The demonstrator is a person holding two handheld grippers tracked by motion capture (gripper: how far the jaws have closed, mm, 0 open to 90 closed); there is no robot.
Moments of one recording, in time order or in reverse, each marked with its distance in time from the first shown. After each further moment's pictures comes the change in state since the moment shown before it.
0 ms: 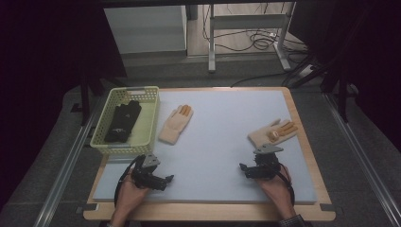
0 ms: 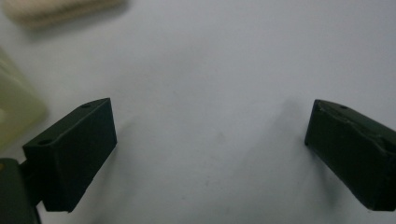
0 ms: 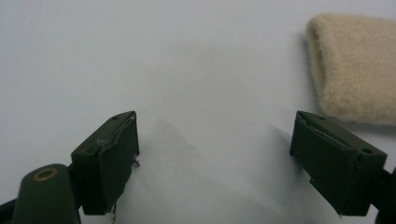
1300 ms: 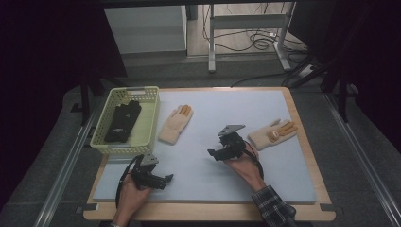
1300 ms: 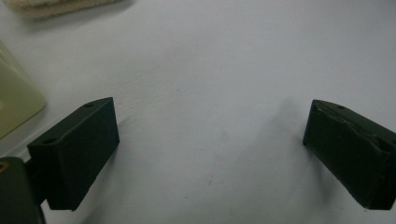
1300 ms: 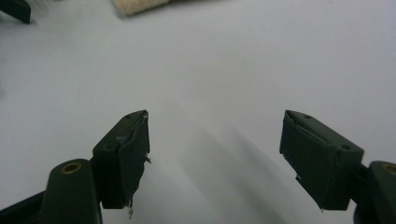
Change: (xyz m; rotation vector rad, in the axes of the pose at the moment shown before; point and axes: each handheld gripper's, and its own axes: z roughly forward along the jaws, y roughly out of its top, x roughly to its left) left arm 0.002 -0.001 0.000 -0.010 -0.007 -0.029; right arm 0.046 0.093 0.062 -0.009 0.211 -0.127
